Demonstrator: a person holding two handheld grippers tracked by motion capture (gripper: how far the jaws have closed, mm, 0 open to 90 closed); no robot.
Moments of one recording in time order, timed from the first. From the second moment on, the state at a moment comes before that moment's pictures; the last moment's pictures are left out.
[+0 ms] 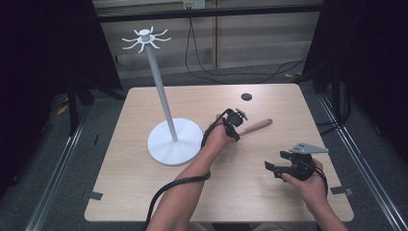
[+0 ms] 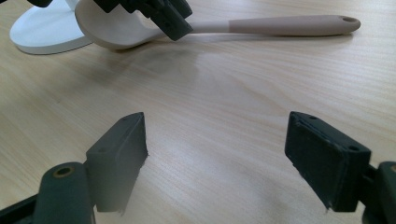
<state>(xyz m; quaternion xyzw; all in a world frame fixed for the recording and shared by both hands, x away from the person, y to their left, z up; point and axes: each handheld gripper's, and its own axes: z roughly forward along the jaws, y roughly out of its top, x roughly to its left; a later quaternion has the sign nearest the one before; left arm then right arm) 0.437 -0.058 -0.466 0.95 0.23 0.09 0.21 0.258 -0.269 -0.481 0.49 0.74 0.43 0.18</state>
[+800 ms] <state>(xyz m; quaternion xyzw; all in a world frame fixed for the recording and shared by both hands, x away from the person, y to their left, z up) 0.415 -0.033 -0.468 0.96 0.21 0.04 0.17 0.258 -0.271 -0.480 0.49 0.74 0.43 0.18</state>
